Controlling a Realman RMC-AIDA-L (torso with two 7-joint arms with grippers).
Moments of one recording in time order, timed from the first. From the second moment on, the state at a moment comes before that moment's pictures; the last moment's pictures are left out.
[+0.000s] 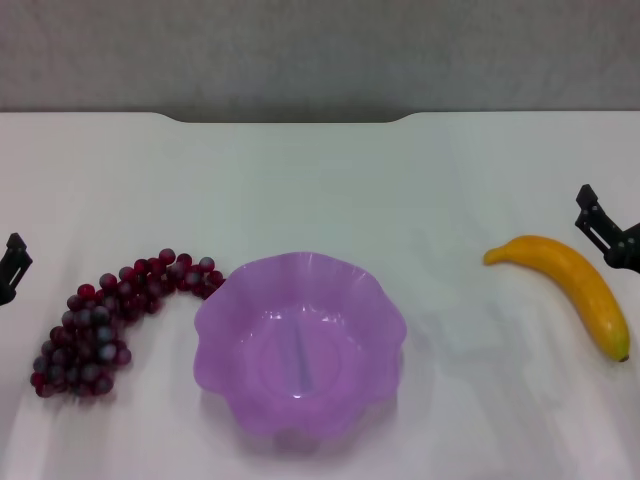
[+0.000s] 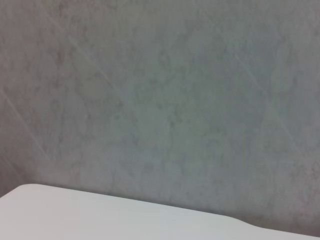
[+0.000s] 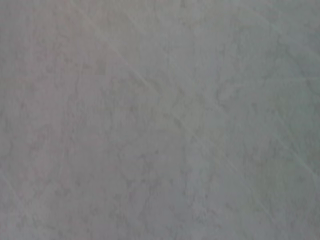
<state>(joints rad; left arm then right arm) -0.37 -2.05 1.94 0.17 -0.63 0.96 -0.34 0.36 2.01 0.90 0.30 -2.44 -1.15 0.12</state>
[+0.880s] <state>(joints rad) -0.37 -2.05 1.94 0.17 -0.63 0.96 -0.34 0.36 2.01 0.90 0.30 -2.44 -1.15 0.12</state>
